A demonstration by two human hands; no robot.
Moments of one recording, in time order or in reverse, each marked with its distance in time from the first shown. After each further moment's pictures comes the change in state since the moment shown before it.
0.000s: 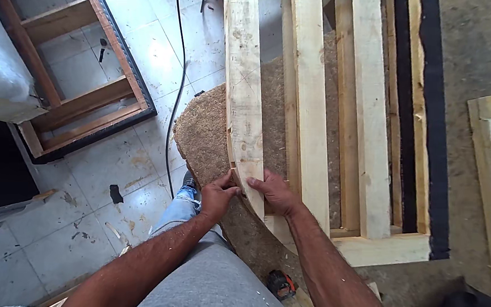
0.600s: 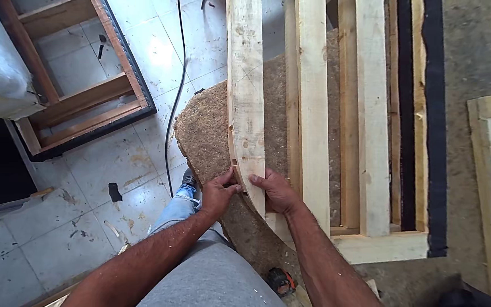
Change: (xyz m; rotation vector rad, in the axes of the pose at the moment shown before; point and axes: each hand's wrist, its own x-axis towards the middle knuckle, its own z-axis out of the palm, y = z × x) left_hand 0.003 -0.004 -0.001 0.024 -0.015 0.048; right_hand 0.001 0.007 0.000 0.115 0.003 -0.011
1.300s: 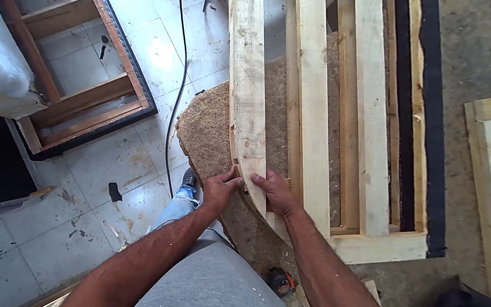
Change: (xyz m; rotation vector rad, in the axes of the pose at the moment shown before) left_hand 0.003 0.006 -0.002 -0.221 -0.016 -0.147; right_hand -0.003 0.010 0.004 -0.026 0.050 -0.069
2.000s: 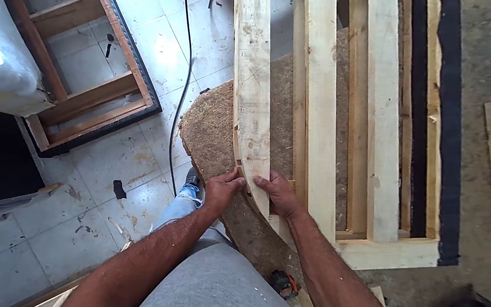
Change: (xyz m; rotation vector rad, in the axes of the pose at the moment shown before) left_hand 0.002 0.008 0.001 -0.087 -0.012 -0.058; right_hand 0.008 0.006 -0.005 0.006 -0.007 -0.031
